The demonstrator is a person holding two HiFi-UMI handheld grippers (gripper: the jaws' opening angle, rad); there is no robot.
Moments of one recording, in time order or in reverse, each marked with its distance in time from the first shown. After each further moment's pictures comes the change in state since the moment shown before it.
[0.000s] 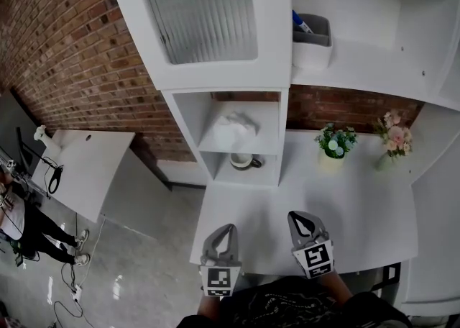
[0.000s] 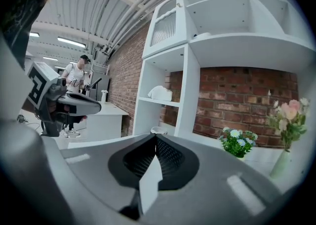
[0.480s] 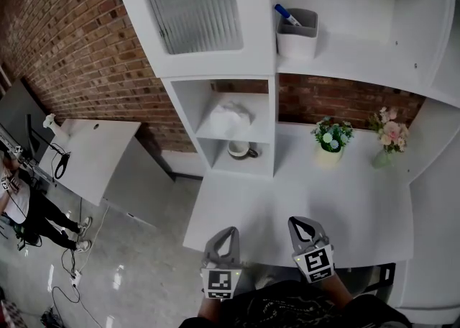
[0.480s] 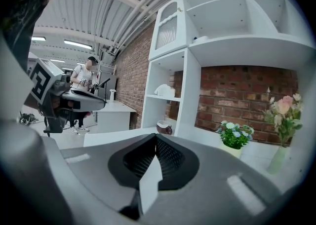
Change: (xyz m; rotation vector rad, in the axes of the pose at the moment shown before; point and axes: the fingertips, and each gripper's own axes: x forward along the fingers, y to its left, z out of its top) left arm -0.038 -0.055 0.000 -0.014 0.022 0.038; right arm -0.057 0.004 -0.028 -0.021 0.028 0.076
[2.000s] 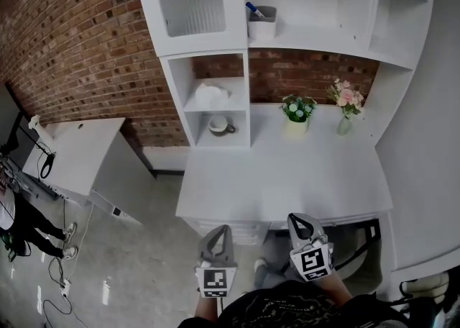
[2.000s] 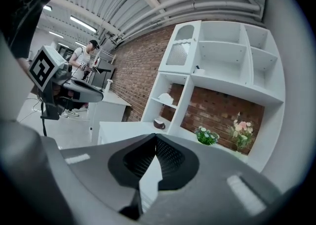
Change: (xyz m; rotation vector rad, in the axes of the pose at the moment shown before) left arm -0.148 -0.053 -0.014 -0.004 -0.079 -0.087; right arm -0.157 0.090 -0.011 -0.166 0.021 -0.203
